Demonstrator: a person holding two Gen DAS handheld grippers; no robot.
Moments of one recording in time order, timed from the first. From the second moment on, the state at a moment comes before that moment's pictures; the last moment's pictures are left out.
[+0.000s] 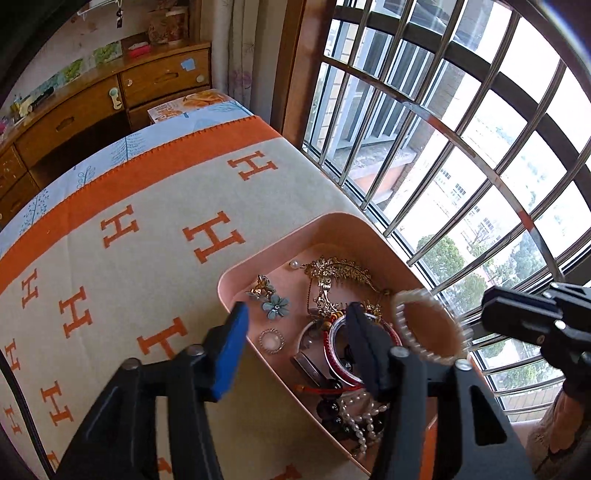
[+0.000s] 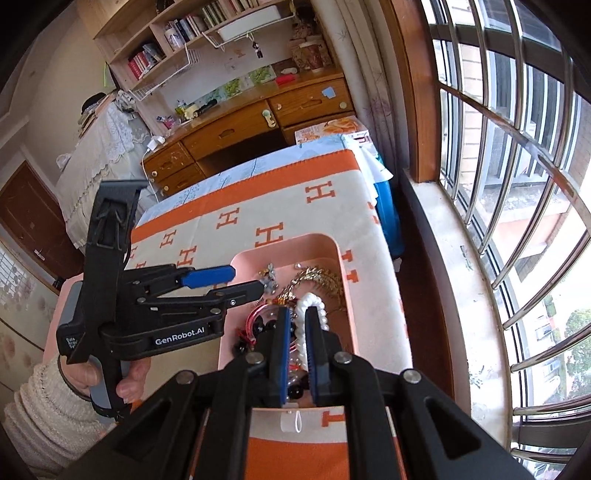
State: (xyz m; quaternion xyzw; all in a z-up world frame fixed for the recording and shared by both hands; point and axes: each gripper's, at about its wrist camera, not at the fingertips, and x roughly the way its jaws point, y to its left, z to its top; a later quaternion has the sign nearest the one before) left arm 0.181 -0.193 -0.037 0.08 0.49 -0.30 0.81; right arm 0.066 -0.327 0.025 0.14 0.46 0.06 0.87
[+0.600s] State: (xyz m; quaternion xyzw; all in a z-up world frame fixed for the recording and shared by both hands) left arm 0.130 -0.097 0.003 0.00 0.45 -0.18 0.87; right arm 0.038 -0.280 0.045 0.14 0.43 0.11 0.88
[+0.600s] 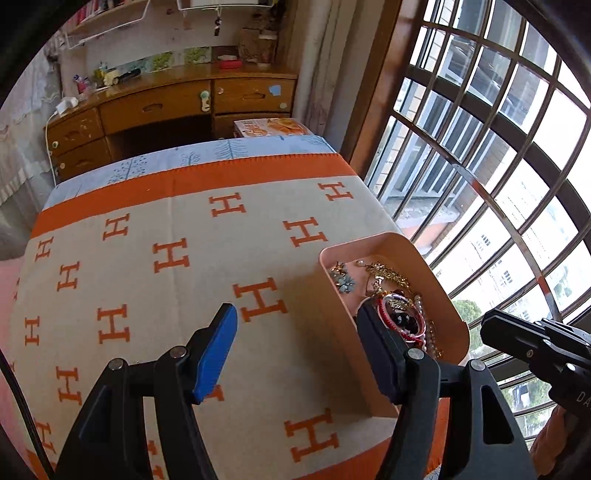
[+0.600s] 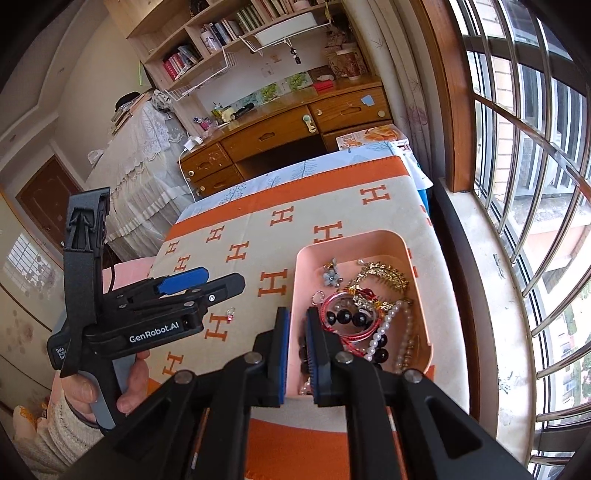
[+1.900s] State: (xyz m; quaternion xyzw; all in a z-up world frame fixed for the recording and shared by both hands) left arm 0.124 0.062 -0.074 0.09 0.46 -0.20 0.86; right arm 0.089 -0.113 -0.058 -0.01 0.49 0.14 0.86
